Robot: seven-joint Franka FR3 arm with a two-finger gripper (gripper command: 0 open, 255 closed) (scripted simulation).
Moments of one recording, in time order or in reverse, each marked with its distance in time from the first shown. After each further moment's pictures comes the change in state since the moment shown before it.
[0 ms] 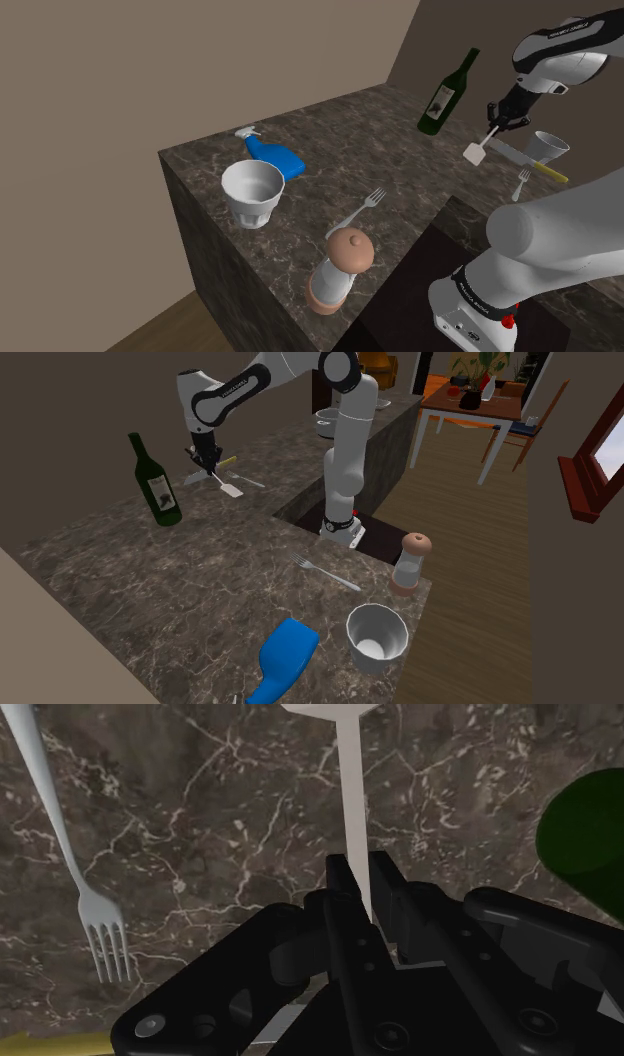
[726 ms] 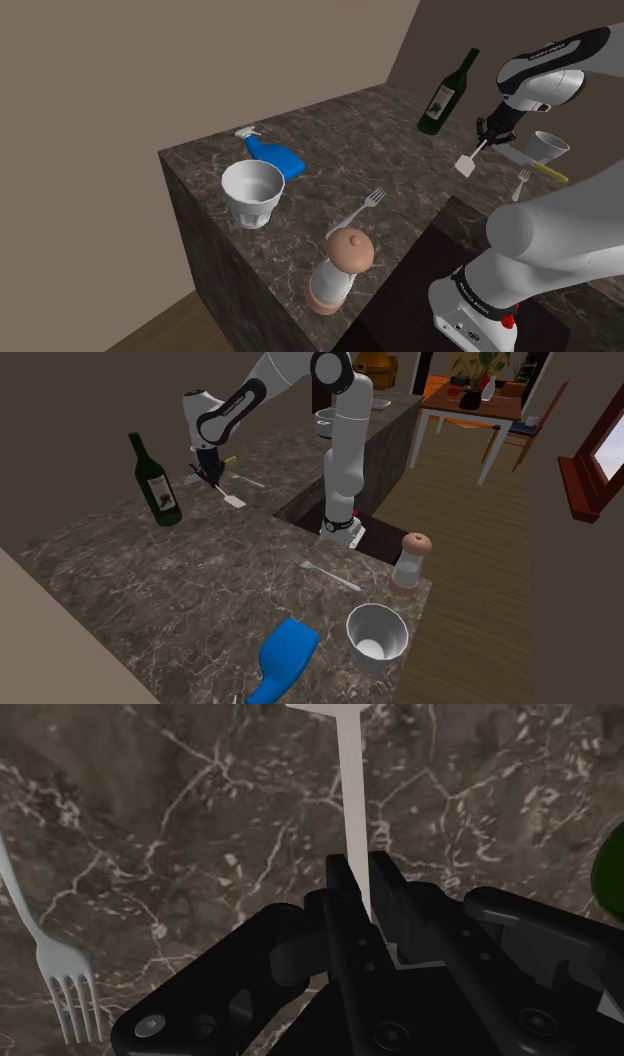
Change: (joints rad) arm -0.001 0.065 -0.009 -0.088 0.015 0.151 -0.011
